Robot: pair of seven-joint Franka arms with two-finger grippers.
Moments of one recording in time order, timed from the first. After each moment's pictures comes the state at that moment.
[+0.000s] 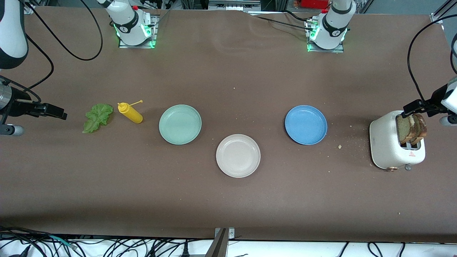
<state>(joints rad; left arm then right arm) 0.23 0.07 0.03 -1.98 -0.01 2.08 0.19 -0.16 0.23 0.09 -1.54 -0.01 1.69 0.02</state>
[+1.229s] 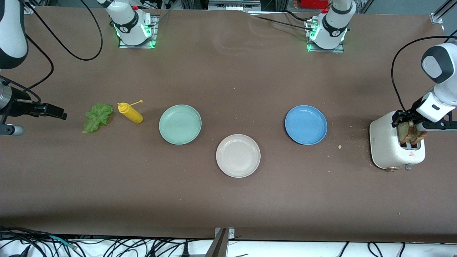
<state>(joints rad) 0.26 0.13 0.03 -2.14 -0.01 2.37 0.30 -0.16 0.23 0.09 -1.54 -0.01 1.69 0.02</state>
